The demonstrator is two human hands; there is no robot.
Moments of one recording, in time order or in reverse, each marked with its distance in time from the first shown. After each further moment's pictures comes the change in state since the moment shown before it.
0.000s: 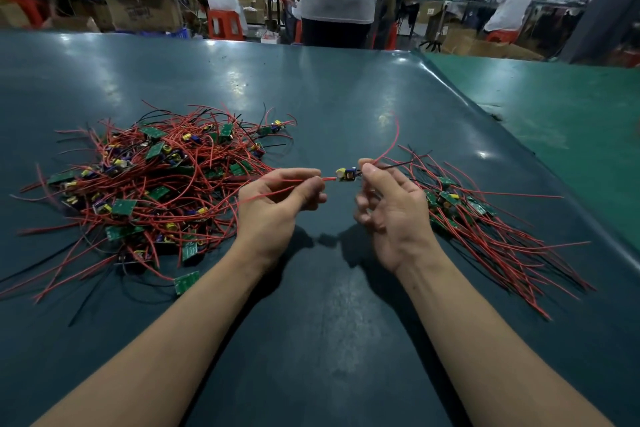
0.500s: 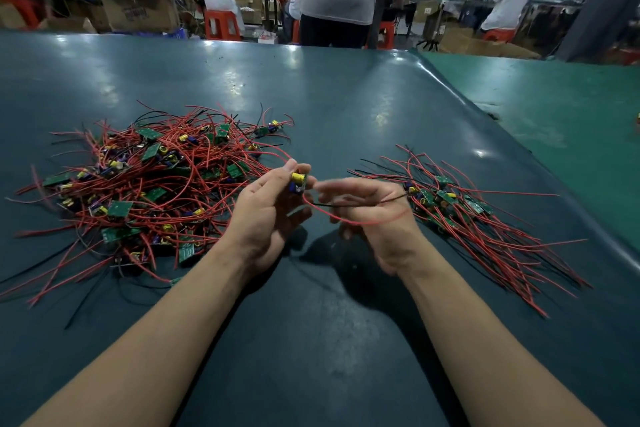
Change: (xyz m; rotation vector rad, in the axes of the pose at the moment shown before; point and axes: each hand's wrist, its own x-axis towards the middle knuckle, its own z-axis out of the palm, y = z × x) left_hand 0.006 0.011 -0.006 -0.289 -0.047 -0.401; right_hand -0.003 0.006 -0.009 -0.407 -0.413 -0.147
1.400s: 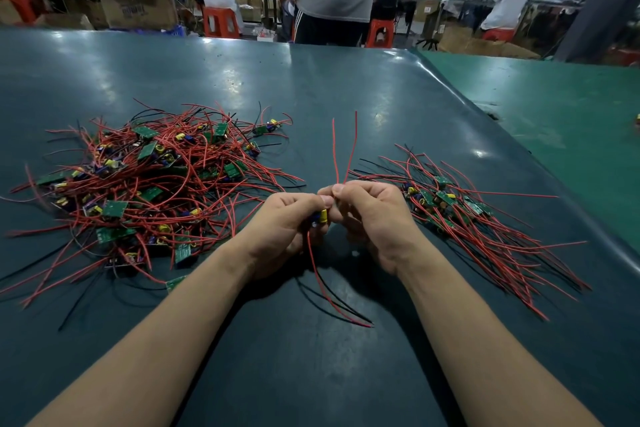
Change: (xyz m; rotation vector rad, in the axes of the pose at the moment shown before) left_hand -0.004 -0.009 0.006 0.284 -0.232 -0.079; right_hand 0.008 0.001 0.000 0.008 0.138 0.263
